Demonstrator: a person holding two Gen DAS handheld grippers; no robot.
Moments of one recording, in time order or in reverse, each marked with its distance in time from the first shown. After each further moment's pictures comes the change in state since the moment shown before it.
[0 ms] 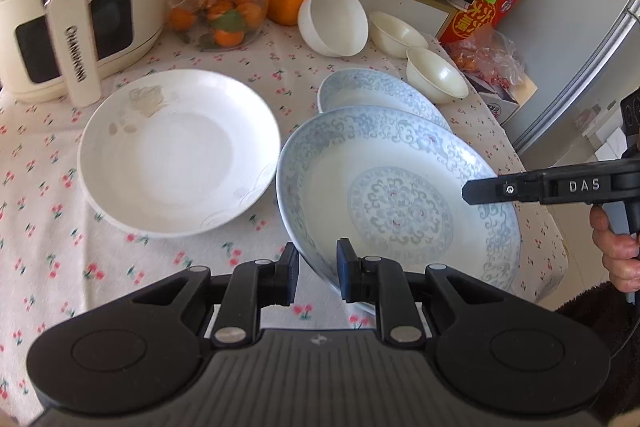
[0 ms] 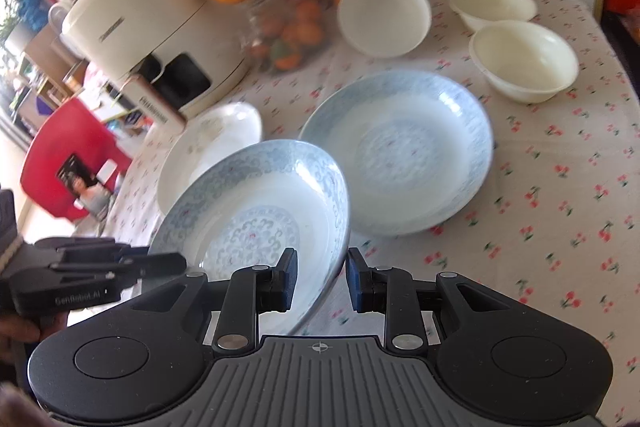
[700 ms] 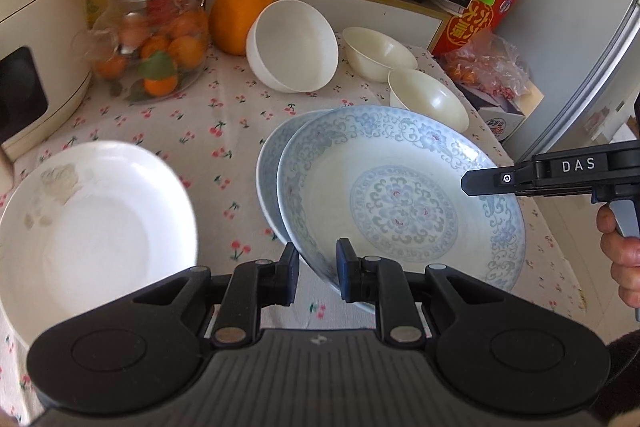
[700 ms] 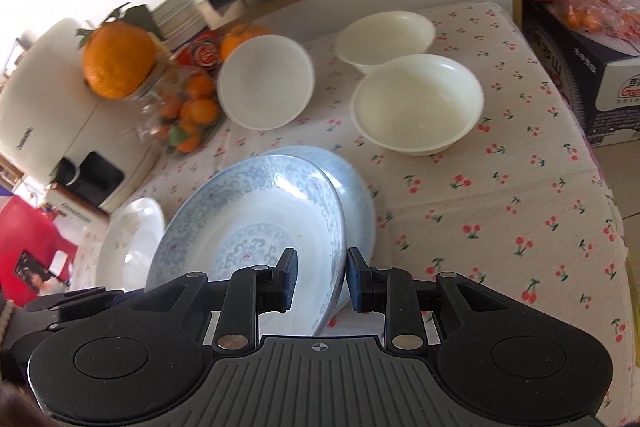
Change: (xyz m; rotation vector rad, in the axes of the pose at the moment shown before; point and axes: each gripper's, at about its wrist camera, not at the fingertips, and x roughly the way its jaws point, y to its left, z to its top) left arm 0.063 -0.041 0.049 0.053 -0.036 0.021; right arm 0.008 -0.077 0.047 0.180 -0.088 -0.116
